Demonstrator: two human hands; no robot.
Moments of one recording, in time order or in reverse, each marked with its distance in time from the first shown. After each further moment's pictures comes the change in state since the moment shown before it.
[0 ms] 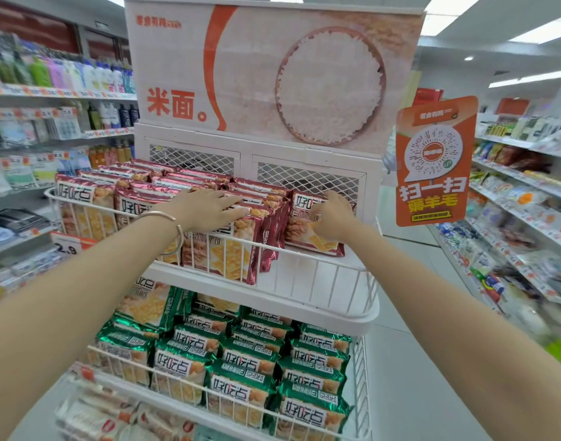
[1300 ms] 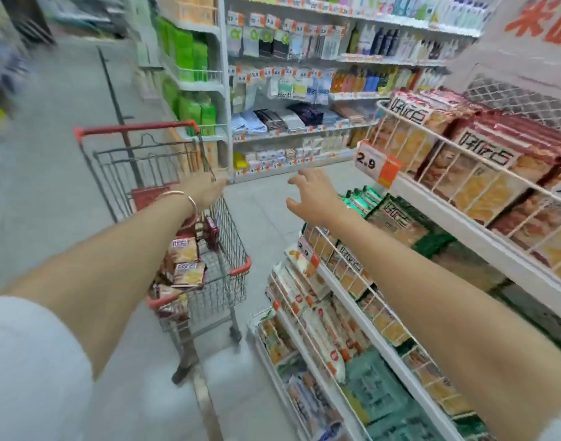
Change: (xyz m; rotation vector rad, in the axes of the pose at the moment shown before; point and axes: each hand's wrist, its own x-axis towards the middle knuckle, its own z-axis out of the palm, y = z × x) left_hand -0.380 -0.307 0.204 -0.451 0.051 -1.065; right_hand -0.083 -0.484 0.181 0.121 -0.157 -0.939
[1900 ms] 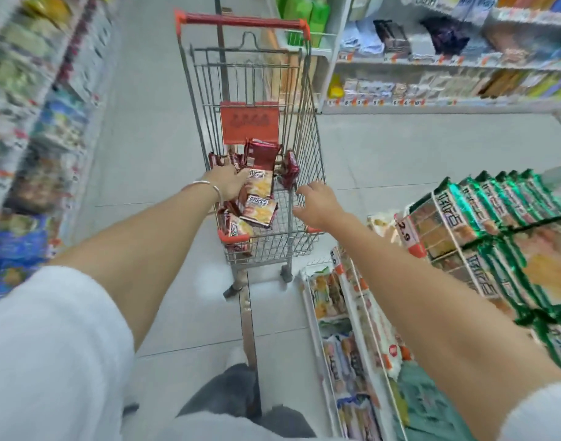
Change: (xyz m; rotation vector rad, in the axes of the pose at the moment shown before) left_hand -0.005 -0.181 0.094 -0.135 -0.203 -0.399; right_hand 0.086 -0.121 0.207 0.115 -0.416 -0.131
